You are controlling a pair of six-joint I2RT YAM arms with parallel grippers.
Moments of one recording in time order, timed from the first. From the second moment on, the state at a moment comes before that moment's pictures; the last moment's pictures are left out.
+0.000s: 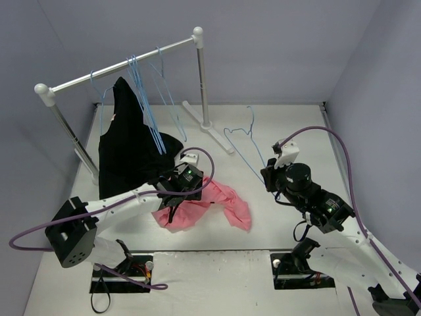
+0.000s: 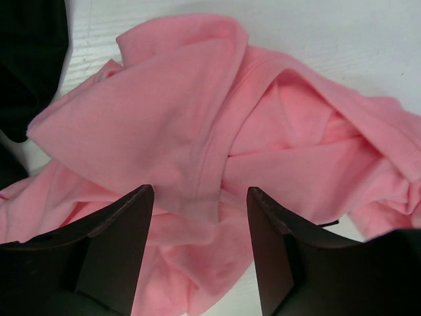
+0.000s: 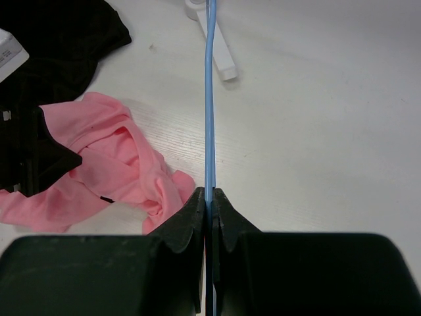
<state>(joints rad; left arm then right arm) -0.88 1.38 0.88 -0.43 -0.39 -0.62 0.71 0.74 0.83 -0.50 0.28 0.24</state>
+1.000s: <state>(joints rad) -0.91 1.32 0.79 -0.38 -0.42 -0.67 0.71 0.73 0.81 -0.50 0.28 0.25</state>
